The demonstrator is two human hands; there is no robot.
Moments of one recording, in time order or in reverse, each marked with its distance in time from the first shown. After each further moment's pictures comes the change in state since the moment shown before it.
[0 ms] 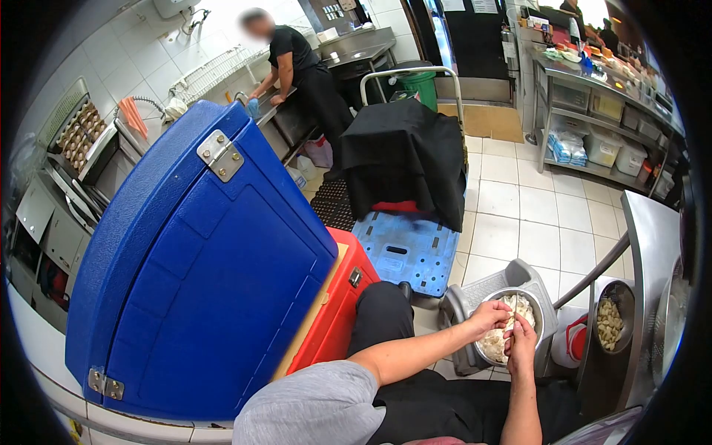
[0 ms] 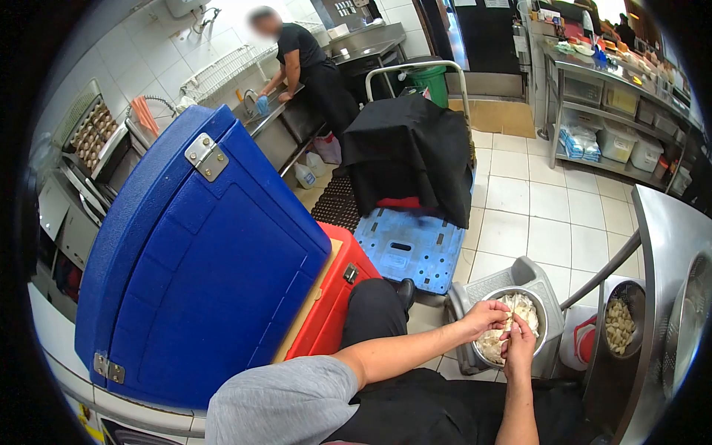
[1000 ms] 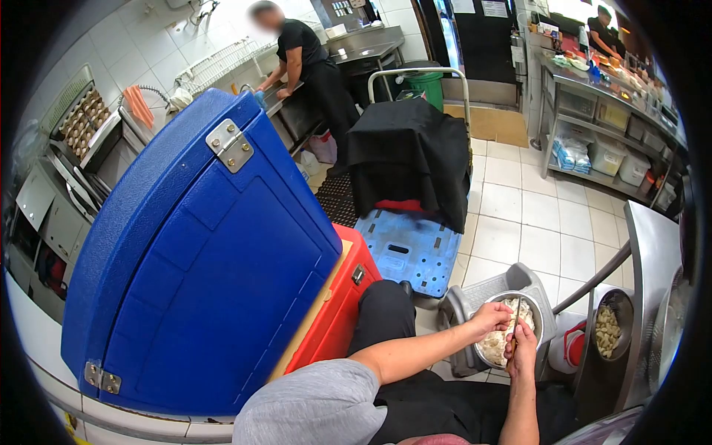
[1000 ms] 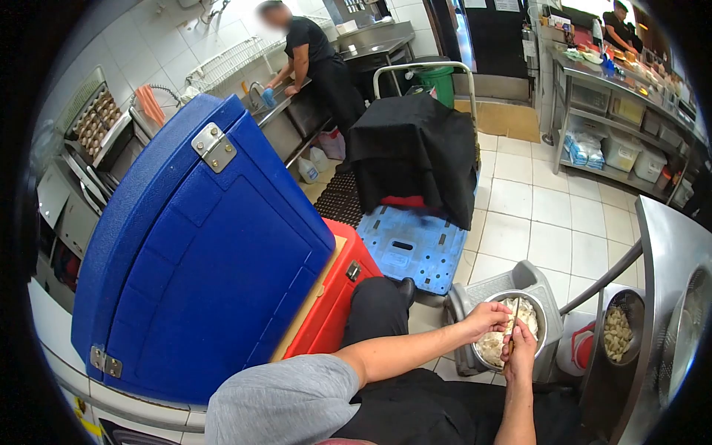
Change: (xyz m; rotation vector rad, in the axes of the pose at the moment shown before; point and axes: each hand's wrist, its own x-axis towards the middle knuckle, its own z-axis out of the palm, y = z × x) left_hand 0.002 0.000 -0.002 -0.016 -0.020 0.013; right_hand -0.003 -0.007 0.000 0.137 -0.019 0.094
